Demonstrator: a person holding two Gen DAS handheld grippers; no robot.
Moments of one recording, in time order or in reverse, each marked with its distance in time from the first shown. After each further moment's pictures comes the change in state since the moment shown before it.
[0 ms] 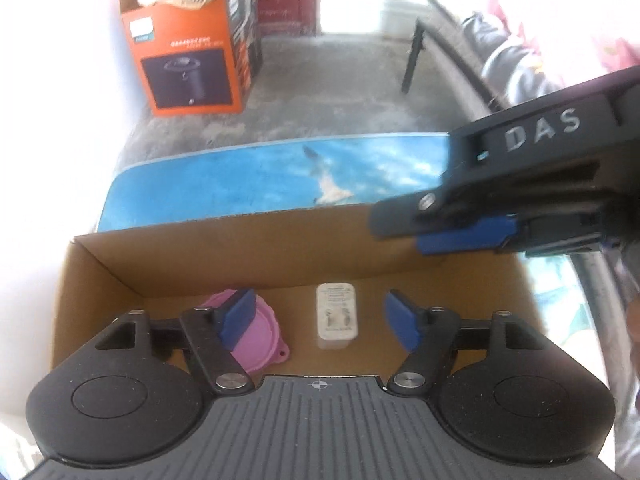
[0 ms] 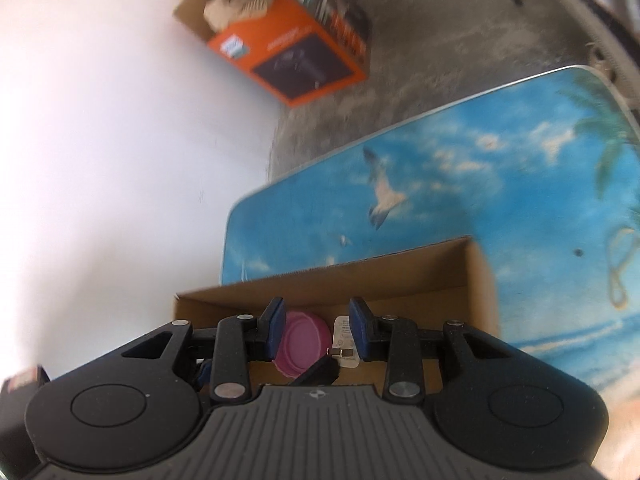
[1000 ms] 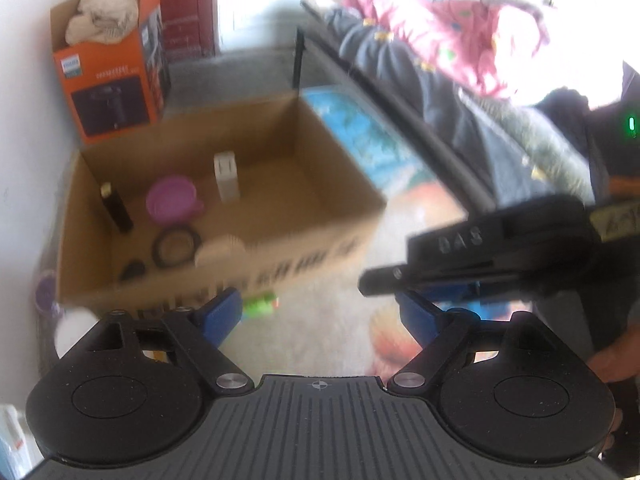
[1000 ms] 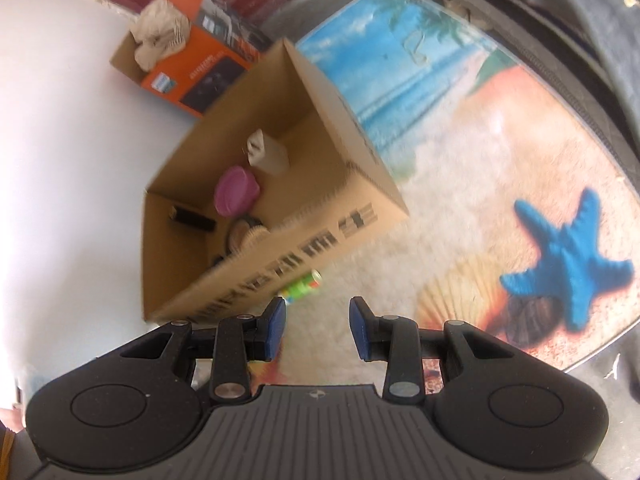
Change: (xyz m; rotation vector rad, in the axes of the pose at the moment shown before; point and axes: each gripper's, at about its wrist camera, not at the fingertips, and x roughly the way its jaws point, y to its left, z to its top) left arm -0.112 -0.026 -0.152 0.200 -0.032 -0.215; right arm -0.094 -0.024 -0.243 0.228 -0.101 -0.146
